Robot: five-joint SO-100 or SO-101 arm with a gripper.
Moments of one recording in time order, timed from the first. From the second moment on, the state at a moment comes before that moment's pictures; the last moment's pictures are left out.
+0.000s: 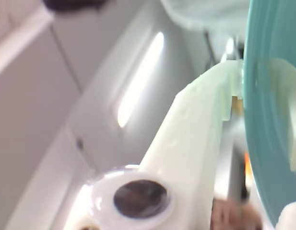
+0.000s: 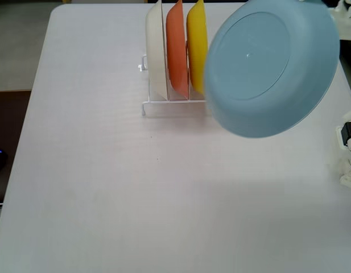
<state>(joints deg) -5.4 126.6 50.1 57.7 4.7</state>
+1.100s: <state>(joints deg) -7.2 104.0 65.0 8.3 -2.0</state>
